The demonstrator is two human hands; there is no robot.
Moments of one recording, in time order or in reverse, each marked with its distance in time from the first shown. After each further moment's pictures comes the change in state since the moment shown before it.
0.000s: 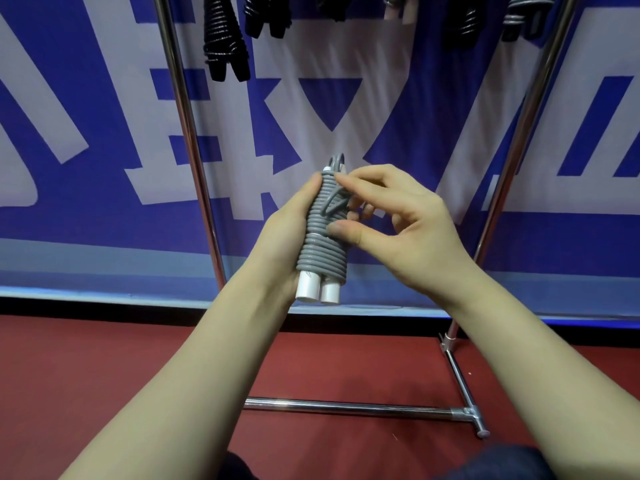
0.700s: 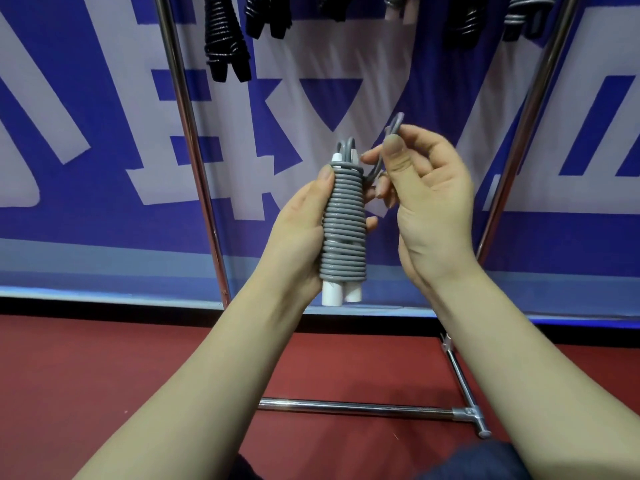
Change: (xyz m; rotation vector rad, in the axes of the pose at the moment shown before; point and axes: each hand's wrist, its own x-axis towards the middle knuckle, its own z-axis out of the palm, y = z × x) left_hand 0.001 -0.012 0.004 0.090 -0.071 0.200; right_hand 0.020 -0.018 0.004 0.585 0.450 0.277
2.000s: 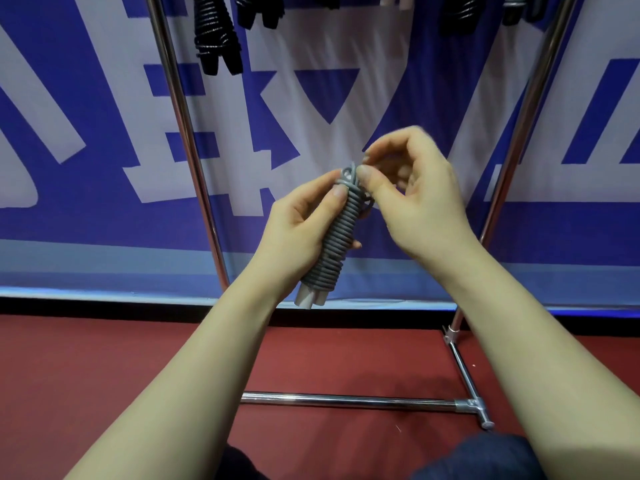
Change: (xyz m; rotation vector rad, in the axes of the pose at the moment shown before) left_hand 0.004 -0.006 -0.023 0.414 -0.075 0.165; right_hand 0.005 0.006 -0.019 -0.694 -0.182 -0.139
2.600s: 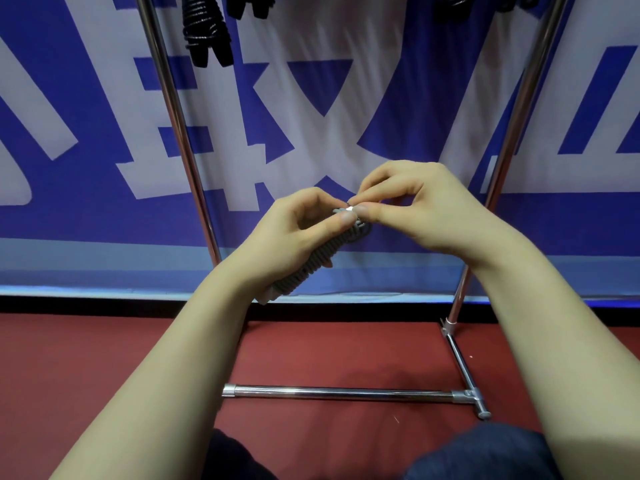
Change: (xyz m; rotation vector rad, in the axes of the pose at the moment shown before) left_hand -0.001 0.000 -0.015 0.405 -0.203 -0.070; right_hand 0.005 0.023 -0.031 -0.155 -0.435 -0.023
